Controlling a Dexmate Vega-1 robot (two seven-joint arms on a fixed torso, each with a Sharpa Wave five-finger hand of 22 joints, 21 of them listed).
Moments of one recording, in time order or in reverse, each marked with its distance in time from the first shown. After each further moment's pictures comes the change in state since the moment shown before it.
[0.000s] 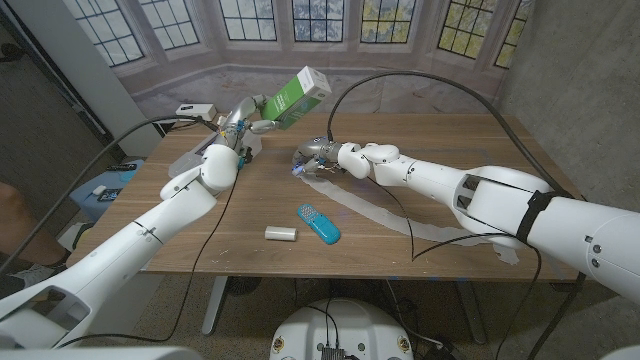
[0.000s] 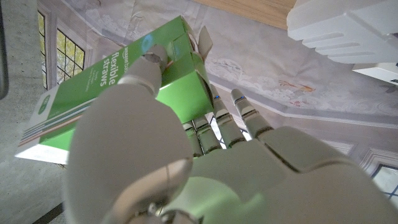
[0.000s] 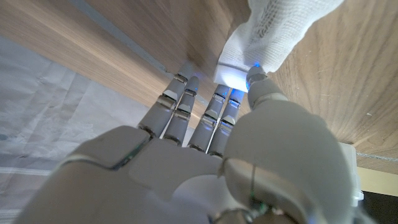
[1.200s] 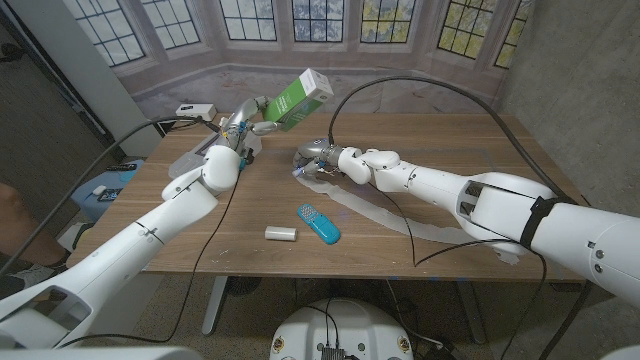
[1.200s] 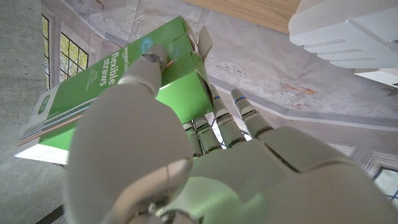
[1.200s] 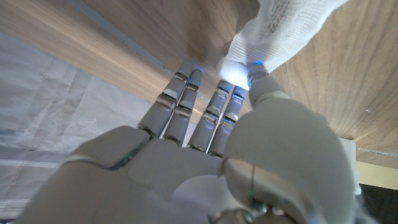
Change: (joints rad) left arm -0.001 -0.002 0.009 0.000 0.003 -0.003 -0.005; left_hand 0.000 0.000 -0.005 -0.001 0.004 0.003 -0.003 0.000 -0.005 0.000 0.000 -0.006 0.000 0.000 0.000 -0.008 0.002 0.000 0.000 0.000 0.000; right arm -0.039 -0.038 0.004 -0.080 -0.007 -0.045 -0.057; right_hand 0.031 0.004 0.000 0.000 0.000 0.139 0.003 0.027 0.005 0.143 0.003 0.050 0.028 0.120 -0.009 0.016 0.005 0.029 -0.003 0.002 0.000
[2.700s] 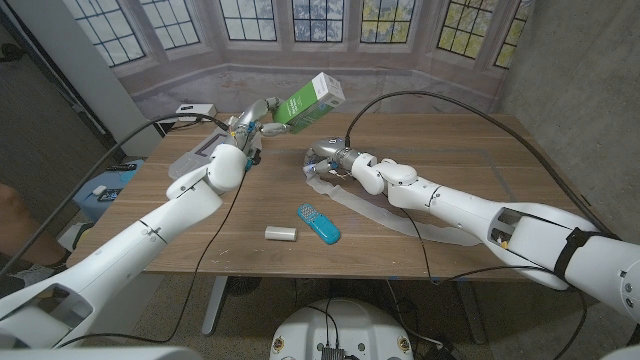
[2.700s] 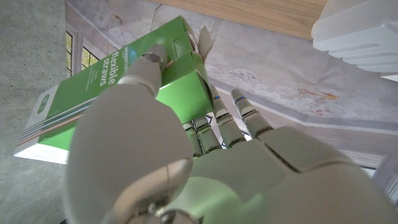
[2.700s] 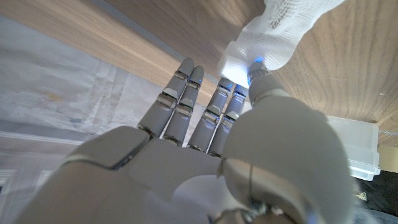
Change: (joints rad) left arm -0.019 0.004 0.031 -0.028 0.027 0.009 -0.053; left_hand 0.000 0.000 0.001 0.000 0.011 0.001 -0.001 0.000 -0.003 0.004 0.001 -0.003 0.000 0.000 0.000 0.000 0.000 0.000 0.000 -0.008 0.000; right arm -0.171 -0.185 0.141 -0.356 -0.056 -0.171 -0.006; right_hand 0.032 0.003 -0.003 -0.003 0.000 0.050 0.007 0.004 0.004 0.043 0.000 0.029 0.021 0.055 -0.009 0.000 0.004 0.023 -0.009 0.005 0.005
